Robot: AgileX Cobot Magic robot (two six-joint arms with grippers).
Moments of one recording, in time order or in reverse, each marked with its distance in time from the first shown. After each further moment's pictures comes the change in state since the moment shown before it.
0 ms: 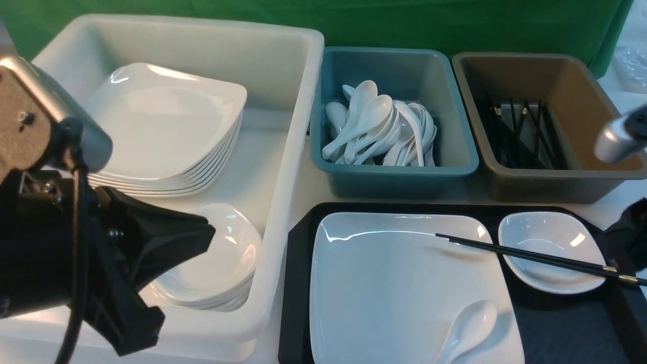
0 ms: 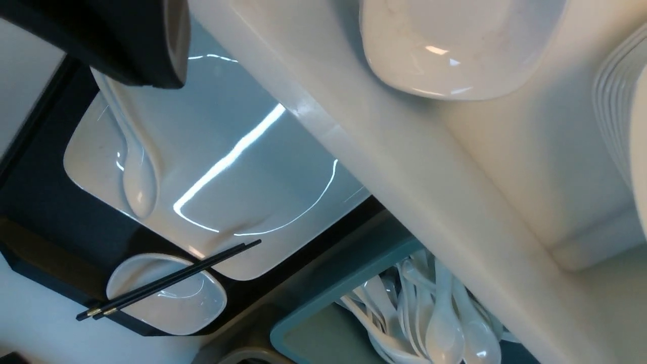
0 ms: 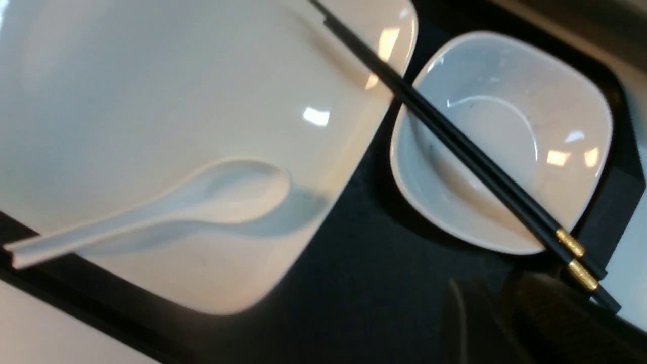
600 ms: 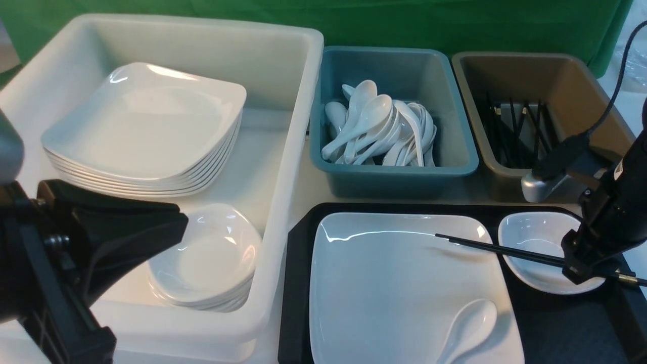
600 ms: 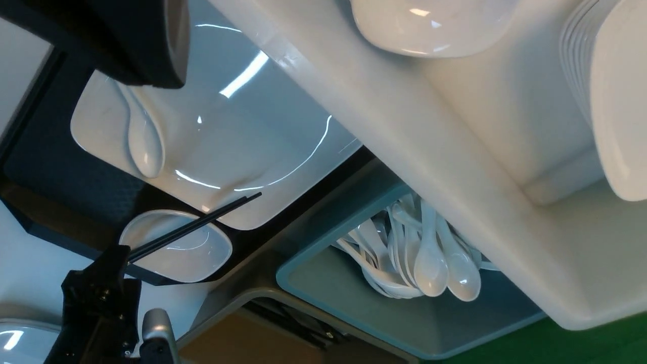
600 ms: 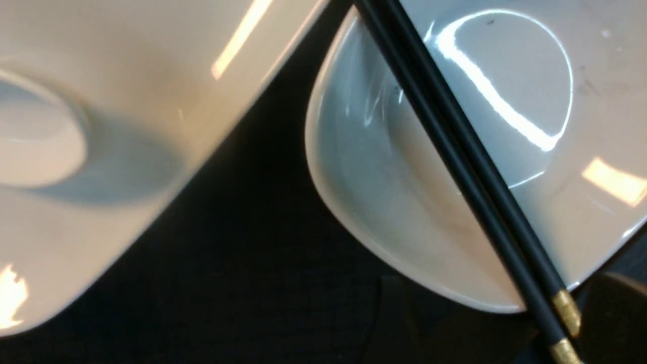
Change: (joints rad) right arm -0.052 0.425 -0.085 -0.135 -0.062 -0.164; left arm 0.000 -0.102 0.000 0.000 -0.015 0.014
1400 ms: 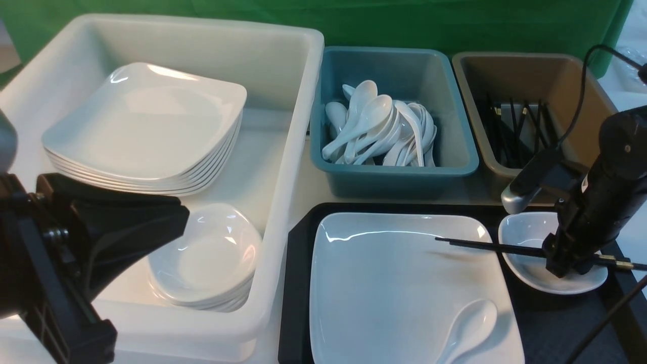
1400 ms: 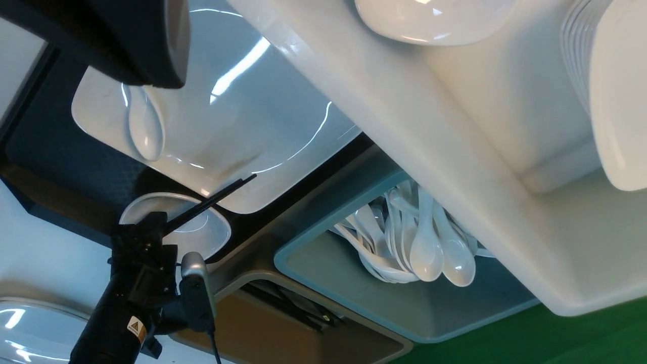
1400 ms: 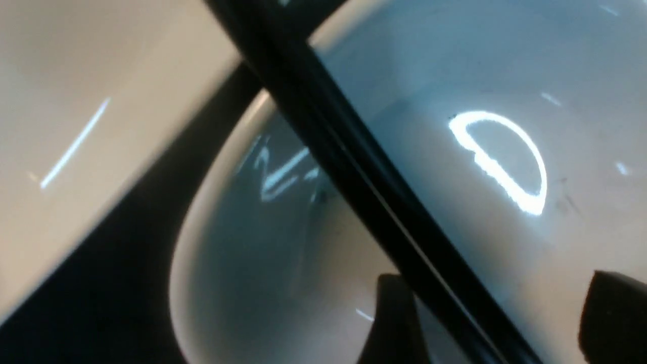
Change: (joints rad) right arm 0.000 0.152 -0.010 -0.103 -0.189 -0.014; left arm 0.000 0.000 0.000 -0.022 -0.012 0.003
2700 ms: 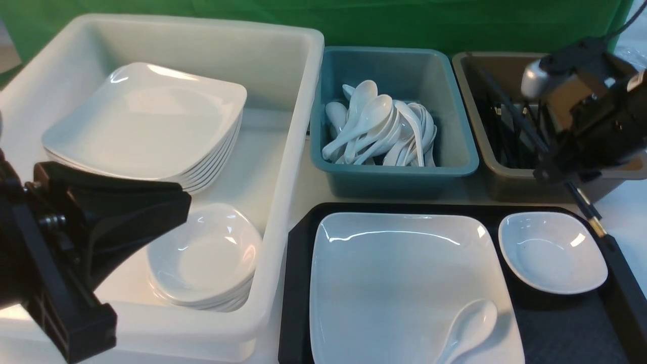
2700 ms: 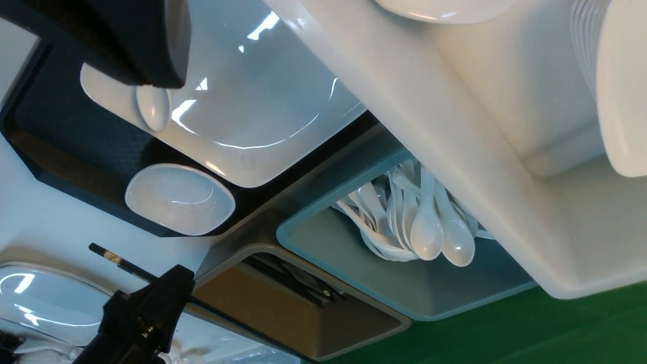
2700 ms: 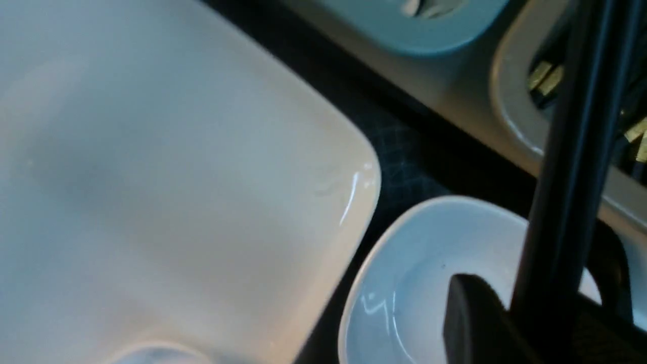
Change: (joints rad) right arm -0.039 -0.177 -0.253 0.405 0.209 0.052; left arm 0.000 0.000 0.000 -0.048 -0.038 0.002
